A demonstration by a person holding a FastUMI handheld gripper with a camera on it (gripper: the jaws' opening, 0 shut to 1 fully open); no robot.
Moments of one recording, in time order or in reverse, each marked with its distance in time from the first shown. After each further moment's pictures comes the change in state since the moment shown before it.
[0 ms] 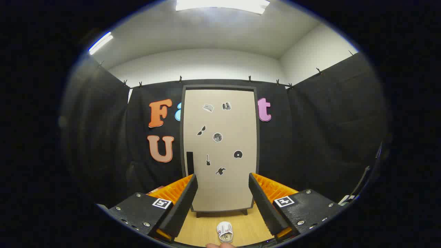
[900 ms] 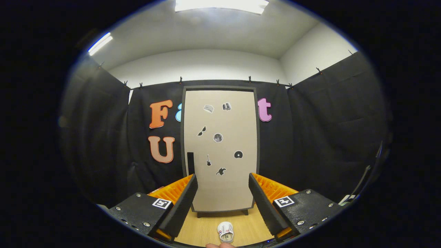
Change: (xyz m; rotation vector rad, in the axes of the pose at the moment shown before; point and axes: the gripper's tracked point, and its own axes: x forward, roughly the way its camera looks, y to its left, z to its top) arm -0.001 0.006 0.000 0.010 0.000 0.015
